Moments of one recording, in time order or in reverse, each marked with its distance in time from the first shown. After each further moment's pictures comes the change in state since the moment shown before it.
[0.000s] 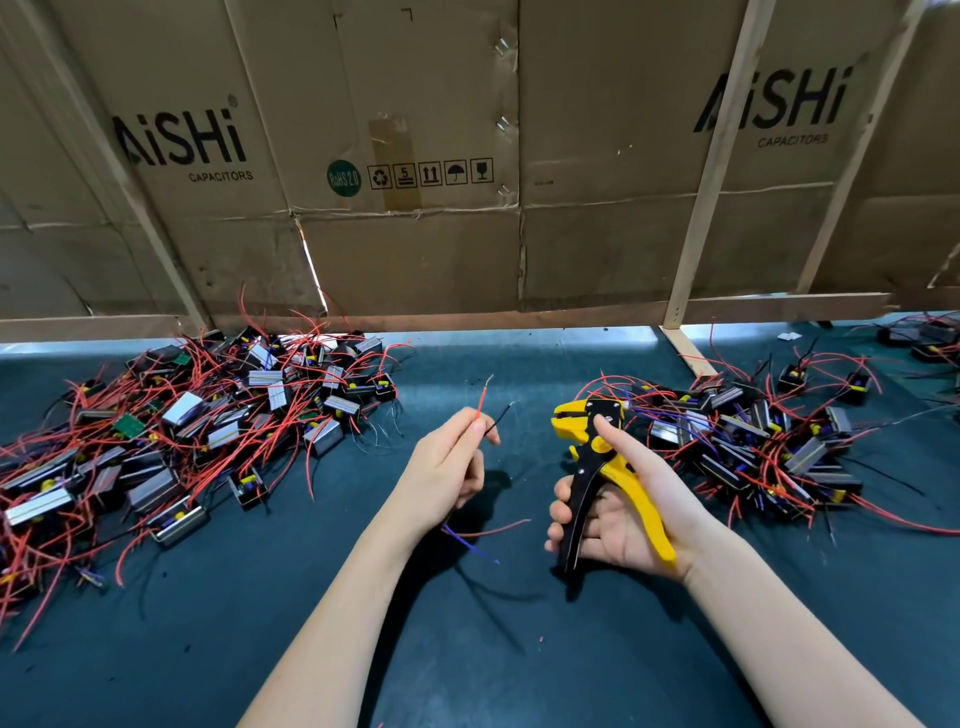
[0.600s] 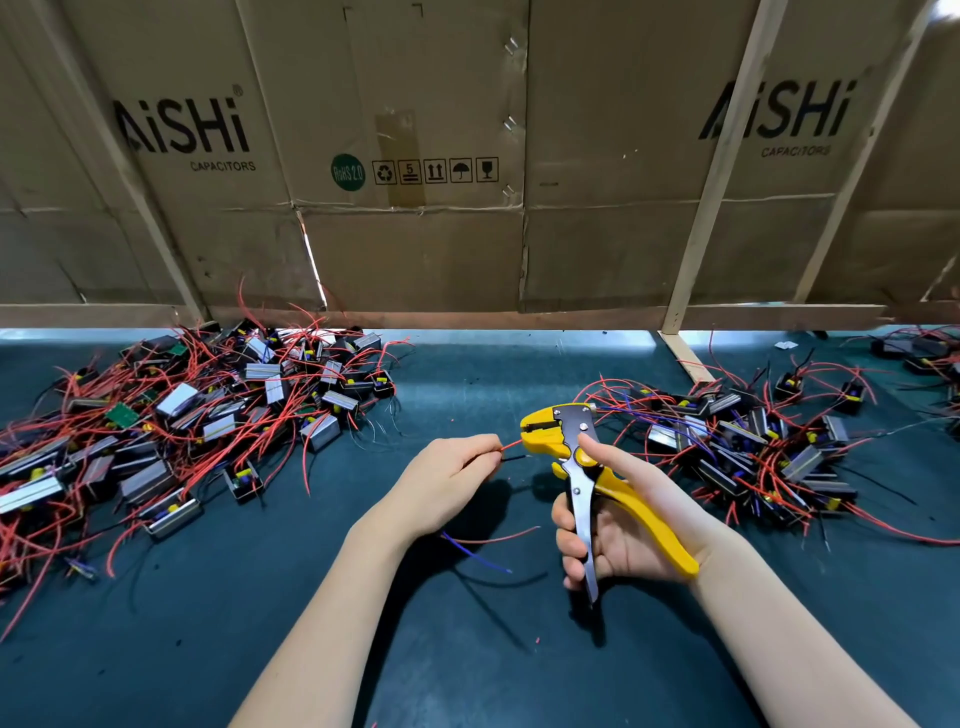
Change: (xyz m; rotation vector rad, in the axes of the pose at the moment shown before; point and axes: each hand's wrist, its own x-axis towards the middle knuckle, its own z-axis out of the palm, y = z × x) left_hand 0.000 0.004 -0.006 0.482 -0.165 0.068; right_hand -0.005 -0.006 0.000 -0.245 -0.214 0.109
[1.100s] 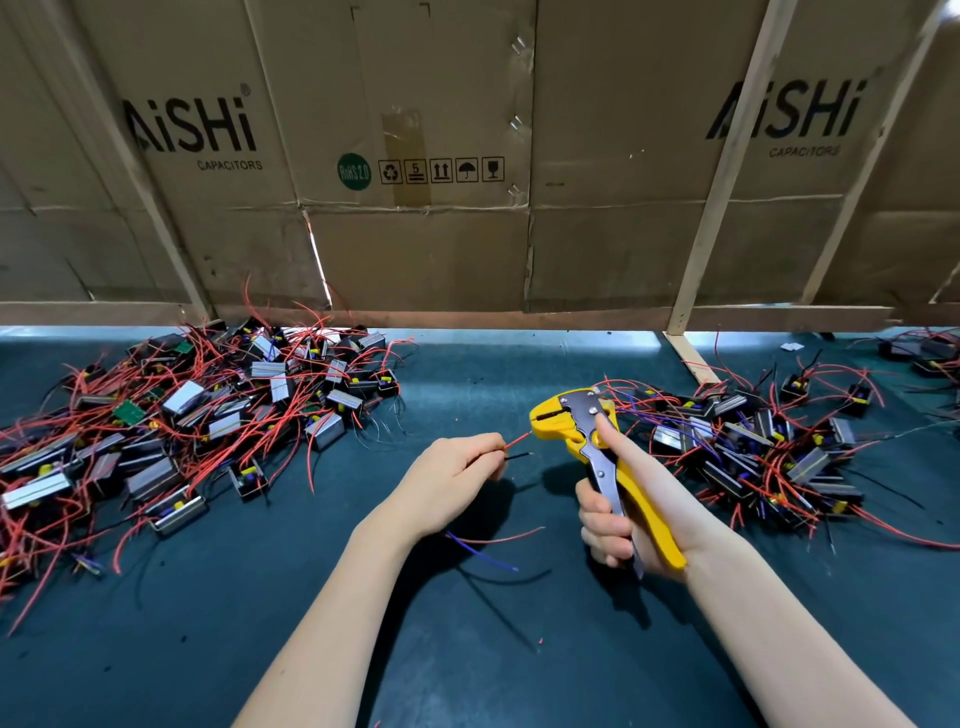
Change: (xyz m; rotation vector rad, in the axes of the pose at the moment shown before) left_hand -0.001 -0.002 0.001 -0.038 0.013 0.001; right_hand 0.002 -0.001 0.008 0.013 0.285 -0.067
